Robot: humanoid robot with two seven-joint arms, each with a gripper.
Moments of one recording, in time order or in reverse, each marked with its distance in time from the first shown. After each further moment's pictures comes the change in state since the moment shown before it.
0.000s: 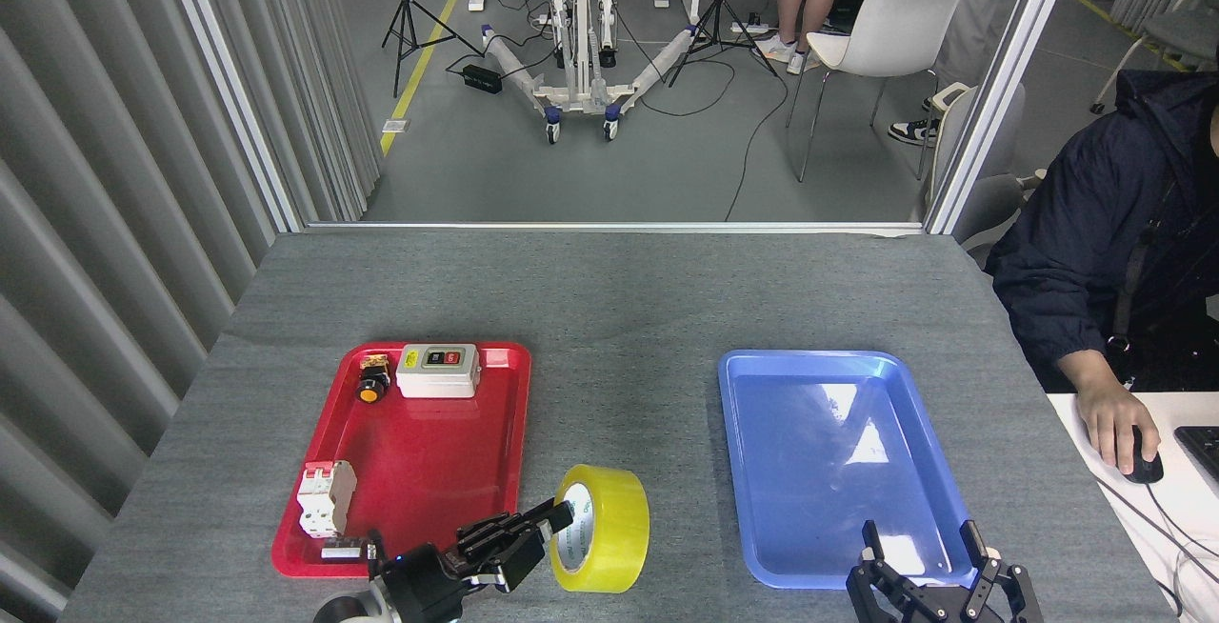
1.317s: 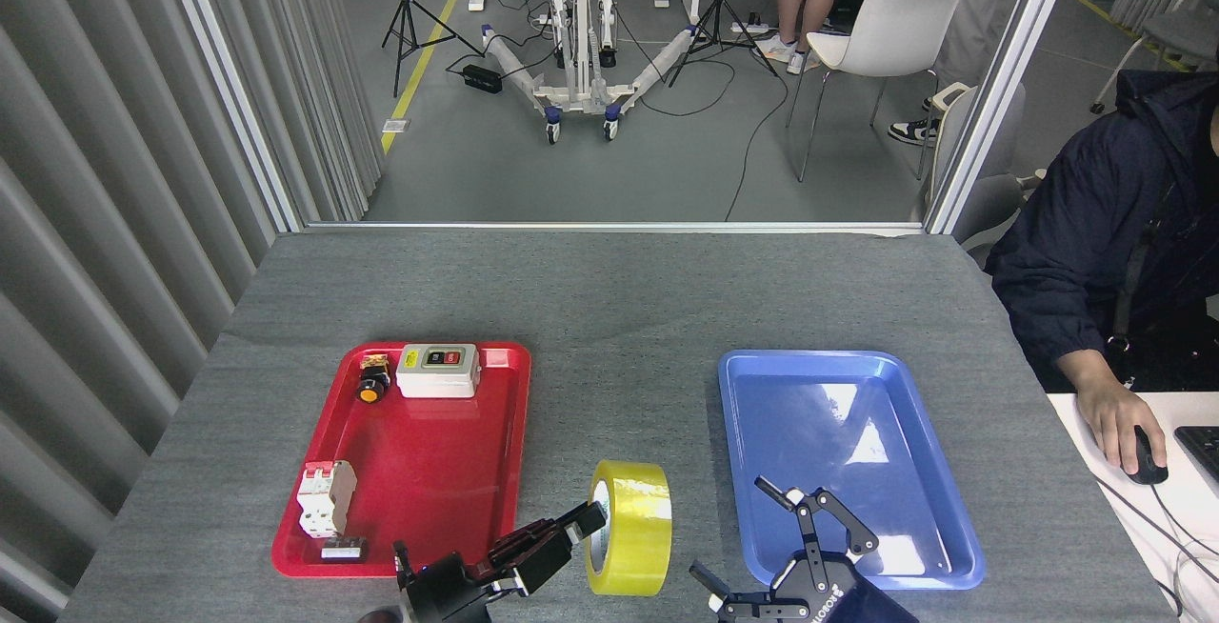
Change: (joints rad) left arm 0.013 -0.019 -0.085 0.011 0.265 0.000 -0.050; right arm -0.583 -0.735 1.283 0.173 -0.113 0.509 -0.541
